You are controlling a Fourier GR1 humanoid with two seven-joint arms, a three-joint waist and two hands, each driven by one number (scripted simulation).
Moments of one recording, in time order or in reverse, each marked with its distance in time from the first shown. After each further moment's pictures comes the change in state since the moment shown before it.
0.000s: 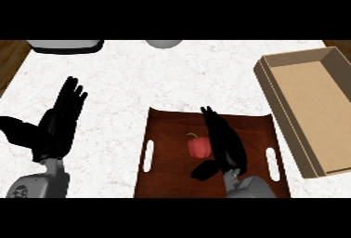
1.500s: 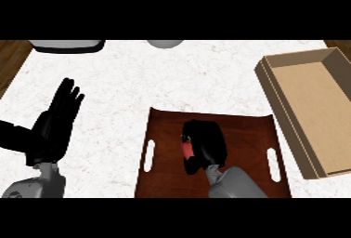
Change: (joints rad) left arm 0.022 -0.015 0.026 -0.051 -0.011 -0.035 0.036; right arm -0.146 -0.003 0.136 0.176 0.182 -0.086 -0.022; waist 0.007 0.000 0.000
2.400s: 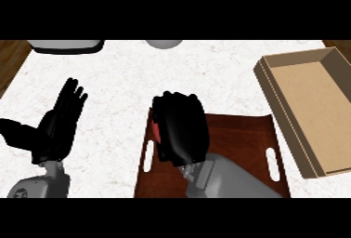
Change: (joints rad) left arm -0.011 -0.018 -0.003 0.027 -0.012 0.004 -0.020; right arm -0.333 0.004 0.087 -0.231 0.016 0.148 0.295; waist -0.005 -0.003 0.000
